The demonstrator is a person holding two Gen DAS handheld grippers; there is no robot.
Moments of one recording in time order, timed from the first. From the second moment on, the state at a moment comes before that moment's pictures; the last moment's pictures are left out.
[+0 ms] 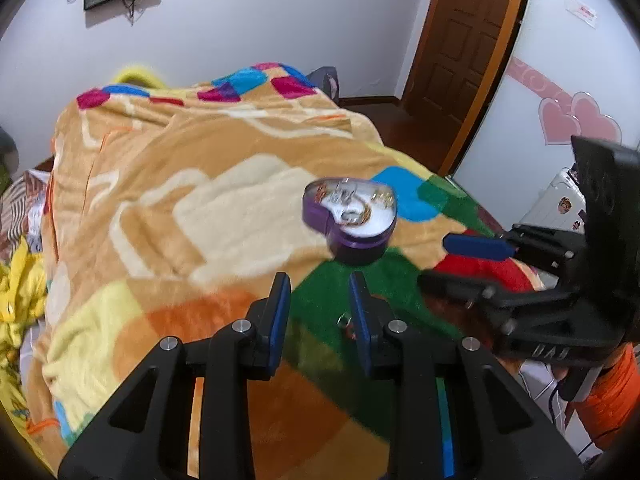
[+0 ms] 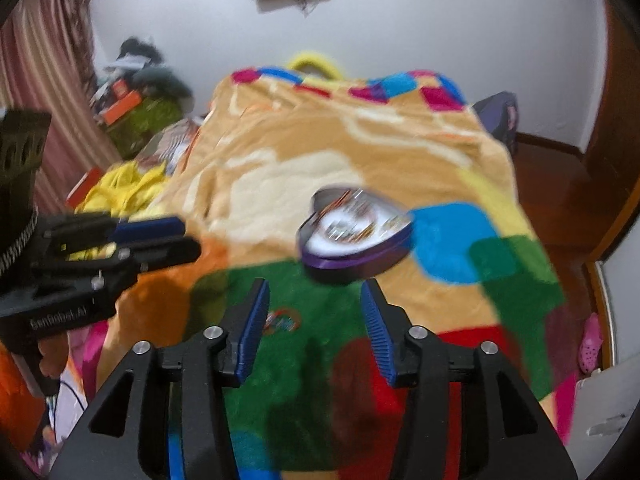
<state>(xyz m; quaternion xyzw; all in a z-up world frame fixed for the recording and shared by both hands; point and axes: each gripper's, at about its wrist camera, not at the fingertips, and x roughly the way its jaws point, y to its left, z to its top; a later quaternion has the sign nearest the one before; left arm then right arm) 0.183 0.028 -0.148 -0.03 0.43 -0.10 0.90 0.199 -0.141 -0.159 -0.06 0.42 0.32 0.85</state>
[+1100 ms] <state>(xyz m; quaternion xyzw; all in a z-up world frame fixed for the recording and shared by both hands) 0.184 0.015 -0.202 -0.05 0.49 -0.13 0.86 0.186 -0.124 -0.183 -0.09 0.40 0.34 0.85</state>
